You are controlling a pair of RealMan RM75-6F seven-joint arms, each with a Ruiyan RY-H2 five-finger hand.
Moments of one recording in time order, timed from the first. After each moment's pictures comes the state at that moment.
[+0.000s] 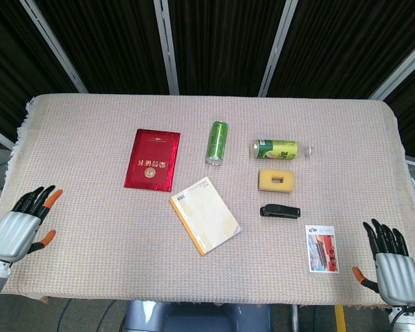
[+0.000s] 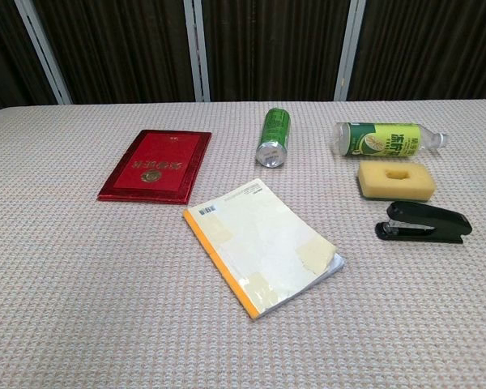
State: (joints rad) left arm -0.22 -1.13 0.03 -1.53 1.60 1.38 0.10; right arm -0.05 -1.15 0.00 -1.75 -1.51 1.52 -0.26
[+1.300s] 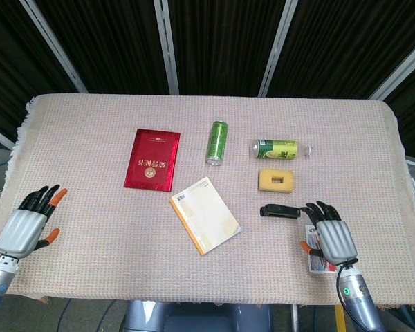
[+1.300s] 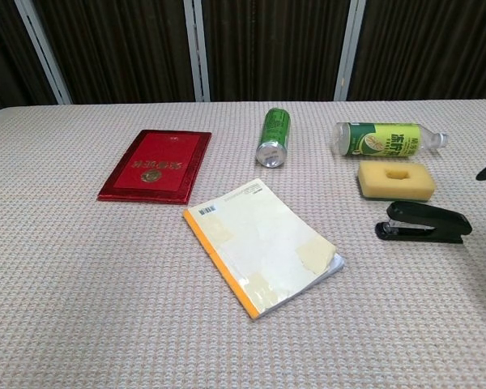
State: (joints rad) left arm -0.24 -1.17 0.01 -1.51 1.55 1.32 0.15; right arm 0.21 -1.36 0.13 -1.65 -1.39 1.21 -0.27
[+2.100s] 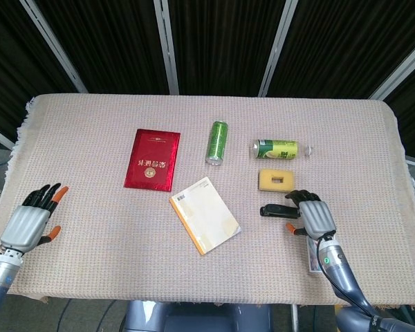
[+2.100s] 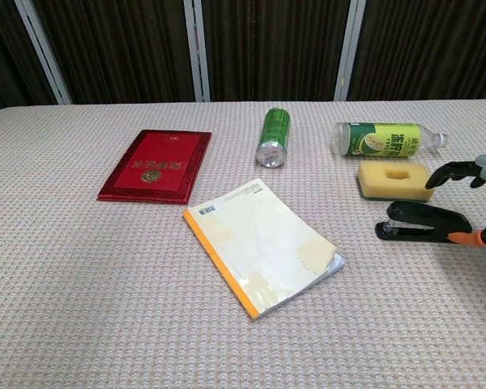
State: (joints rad) left arm -0.27 -1.19 -0.01 -1.49 1.48 1.24 0.18; right arm 0.38 -1.49 0.19 -1.45 -1.23 1.02 -0.25
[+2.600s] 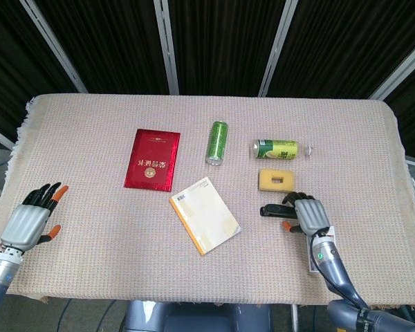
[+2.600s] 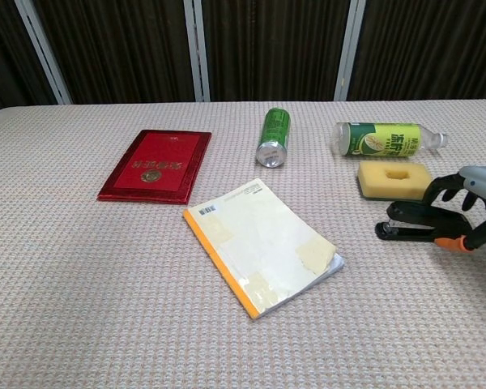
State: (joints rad) left arm -0.28 -1.19 -0.01 -1.48 1.47 1.22 0.16; right arm 0.42 -1.58 0.18 -1.31 -1.22 1.01 -0.20
